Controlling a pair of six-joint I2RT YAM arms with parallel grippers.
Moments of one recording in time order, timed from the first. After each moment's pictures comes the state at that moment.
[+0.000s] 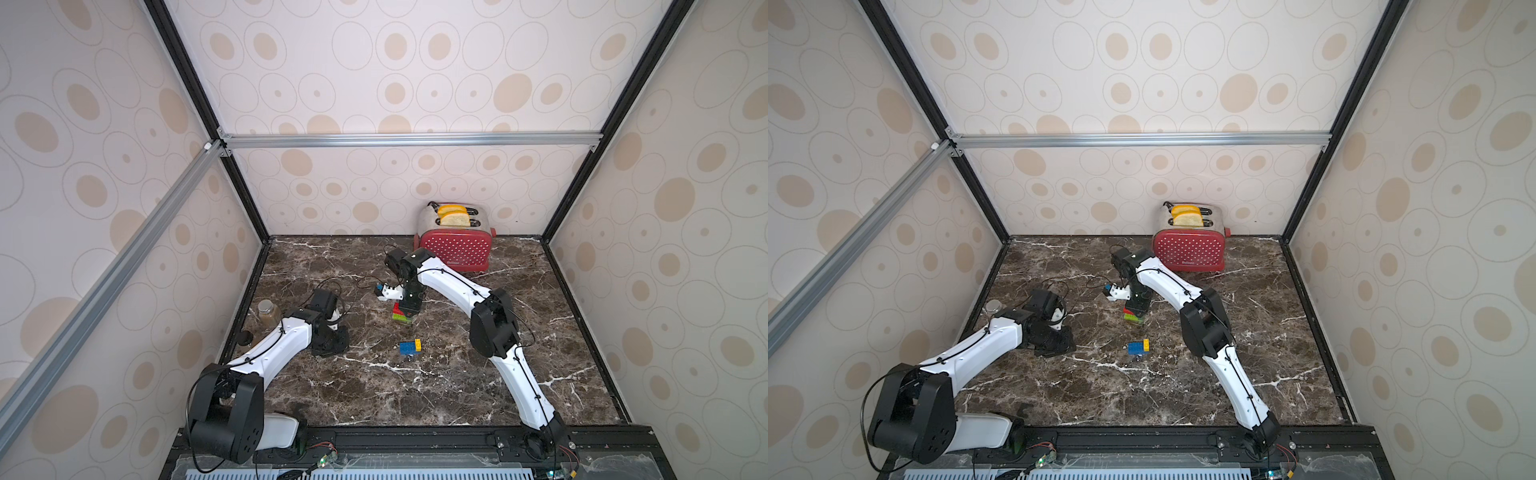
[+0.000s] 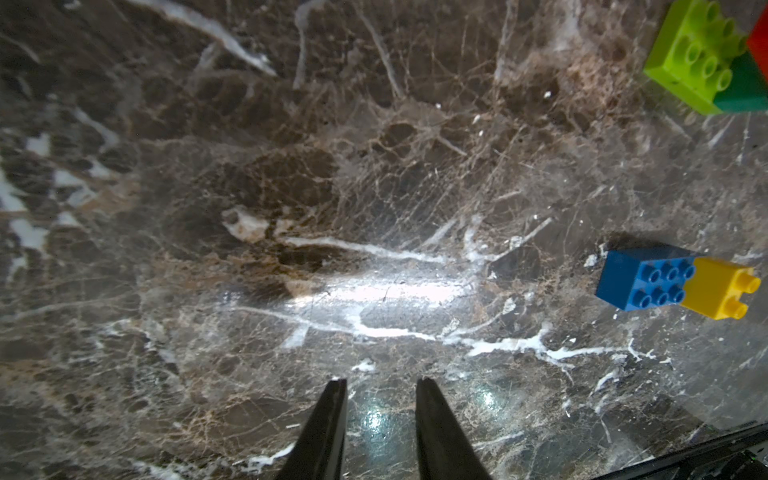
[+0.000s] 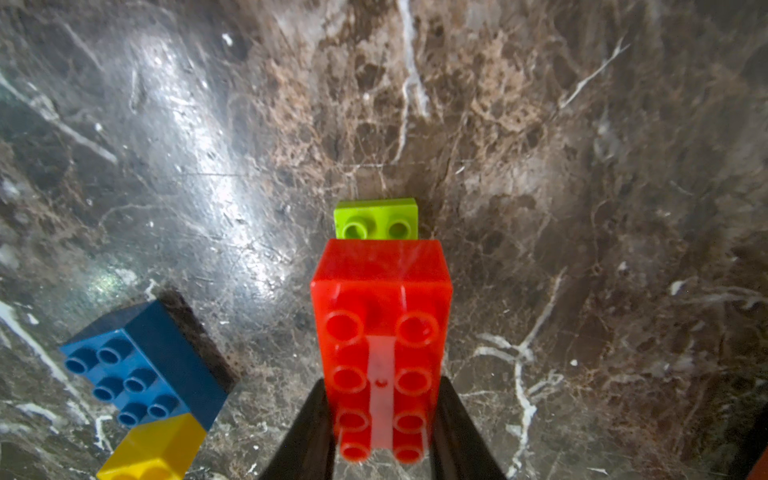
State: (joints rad) left arm -0.26 1.35 0.80 -0.78 0.21 -0.40; right arm 0.79 2.44 2.24 -1.32 -0.01 -0.64
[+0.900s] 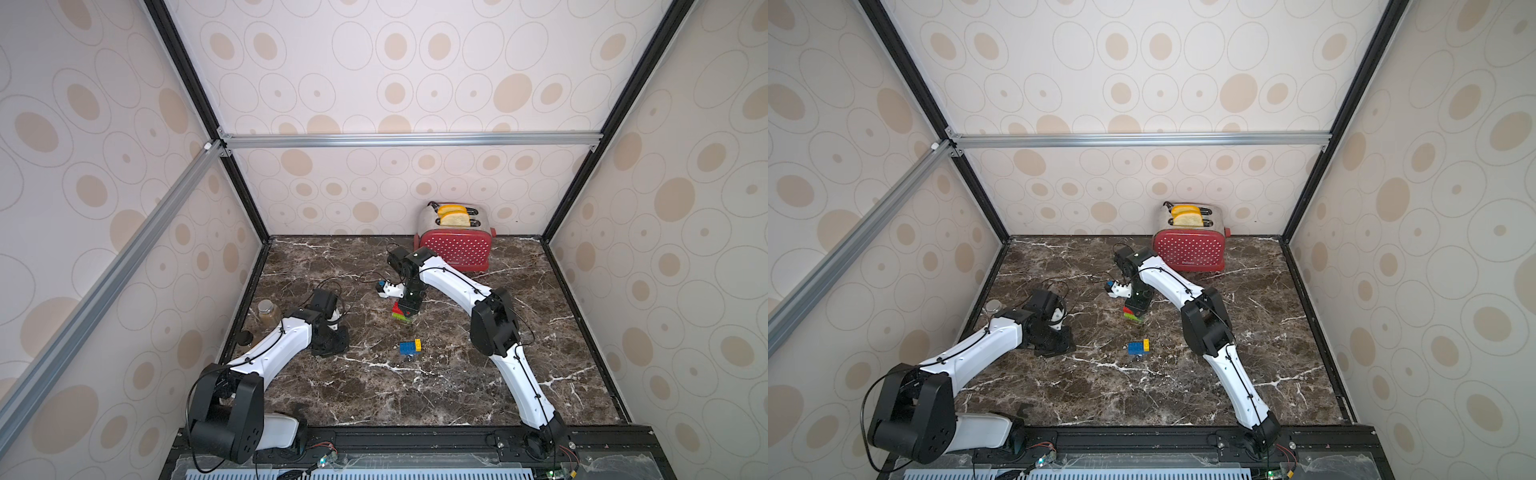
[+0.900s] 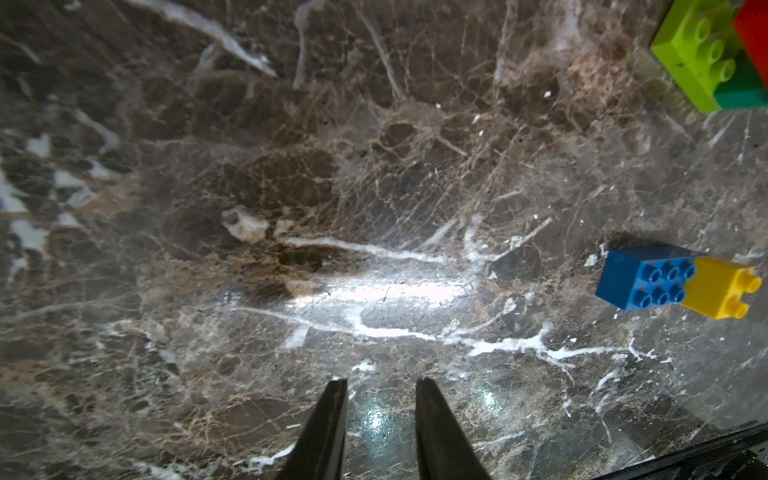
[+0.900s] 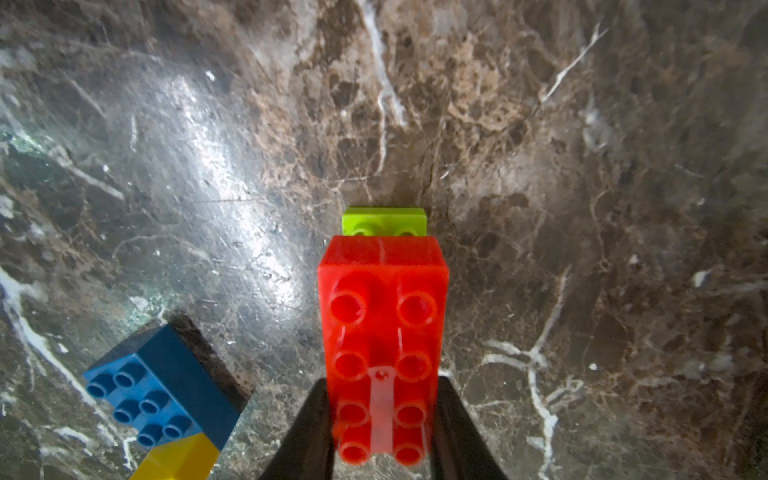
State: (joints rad) left arm -0.26 1.35 0.80 -0.78 0.21 -0.40; right arm 0.77 2.43 2.24 -1.31 -0.06 -0.57
